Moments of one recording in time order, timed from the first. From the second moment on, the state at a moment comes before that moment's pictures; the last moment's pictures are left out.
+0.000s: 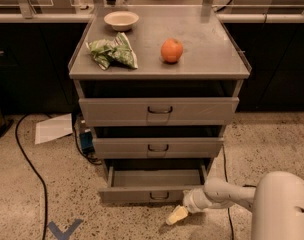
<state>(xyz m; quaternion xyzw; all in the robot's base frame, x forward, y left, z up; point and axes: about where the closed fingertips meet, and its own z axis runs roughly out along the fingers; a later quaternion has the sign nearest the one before) 0.524 -0.119 0.209 -0.42 0.85 0.26 0.19</state>
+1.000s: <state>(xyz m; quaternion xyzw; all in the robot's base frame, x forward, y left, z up) 0.554 -0.088 0.165 -0.42 0.84 0.32 0.14</state>
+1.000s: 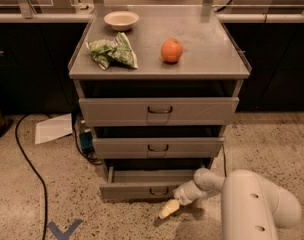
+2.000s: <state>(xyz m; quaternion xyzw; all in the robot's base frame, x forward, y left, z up) 0.591 -0.097 0.170 -0.41 0.85 0.29 0.17</state>
